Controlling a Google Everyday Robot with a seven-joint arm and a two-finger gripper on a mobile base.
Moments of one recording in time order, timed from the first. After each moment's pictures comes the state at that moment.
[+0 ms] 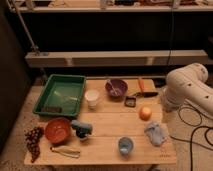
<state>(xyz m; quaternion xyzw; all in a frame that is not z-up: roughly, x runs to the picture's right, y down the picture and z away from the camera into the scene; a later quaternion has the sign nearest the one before) 0.286 0.105 0.684 -0.28 0.02 0.02 0.96</state>
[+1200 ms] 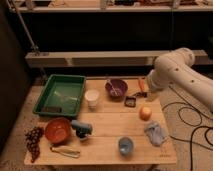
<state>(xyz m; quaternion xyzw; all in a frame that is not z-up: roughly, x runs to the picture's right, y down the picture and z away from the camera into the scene) 0.205 -0.015 0.717 -0.17 -0.05 0.02 0.98</state>
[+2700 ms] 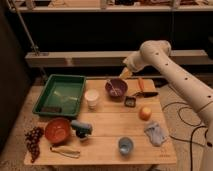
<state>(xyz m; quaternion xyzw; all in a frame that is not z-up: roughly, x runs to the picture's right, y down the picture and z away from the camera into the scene) 0.115 -0.107 0.819 -0.10 -0.20 0.20 0.95</state>
